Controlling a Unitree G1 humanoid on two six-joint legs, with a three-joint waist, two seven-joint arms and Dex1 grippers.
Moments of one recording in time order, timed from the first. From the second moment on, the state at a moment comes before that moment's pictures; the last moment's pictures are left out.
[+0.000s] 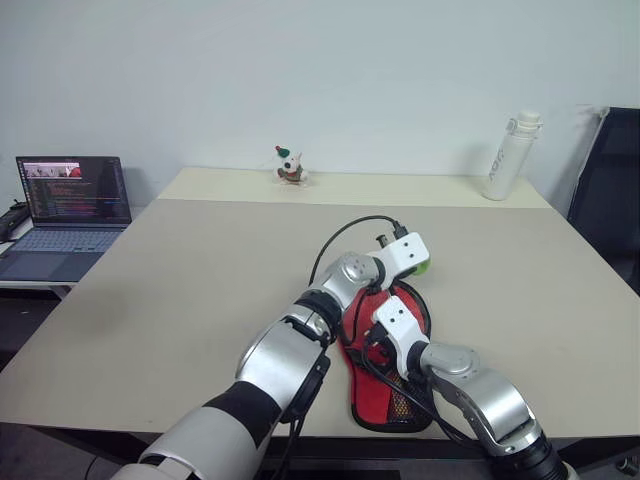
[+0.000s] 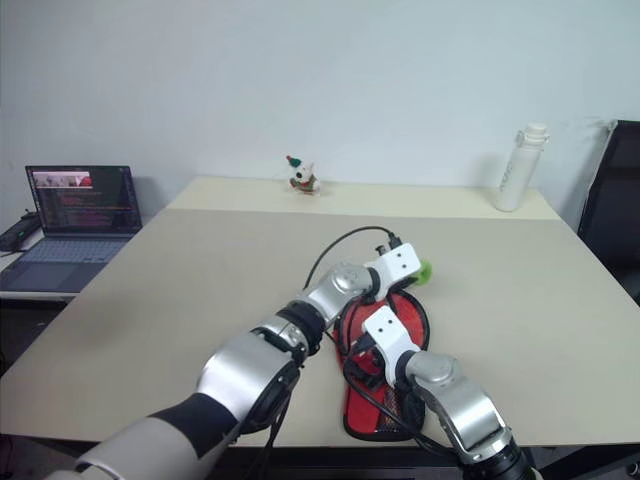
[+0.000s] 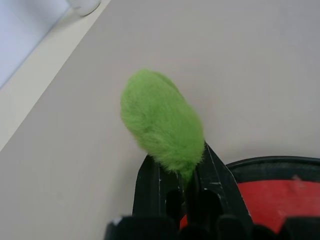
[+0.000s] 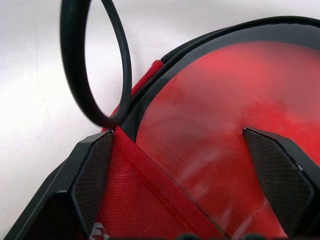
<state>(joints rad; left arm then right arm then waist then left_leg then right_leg) -1.34 -0.07 -0.21 1.37 0.33 -0.21 -0.55 -0.35 -0.27 0.35 -0.32 0.10 0.90 0.41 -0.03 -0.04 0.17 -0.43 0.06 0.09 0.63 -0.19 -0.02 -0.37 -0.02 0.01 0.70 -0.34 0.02</state>
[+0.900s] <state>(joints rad) -1.20 0.12 -0.06 1.24 0.15 -0.27 -0.81 -0.41 -0.24 0.26 -0.36 0.24 1.08 0.50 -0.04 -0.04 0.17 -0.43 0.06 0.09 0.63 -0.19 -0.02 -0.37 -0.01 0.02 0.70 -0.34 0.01</state>
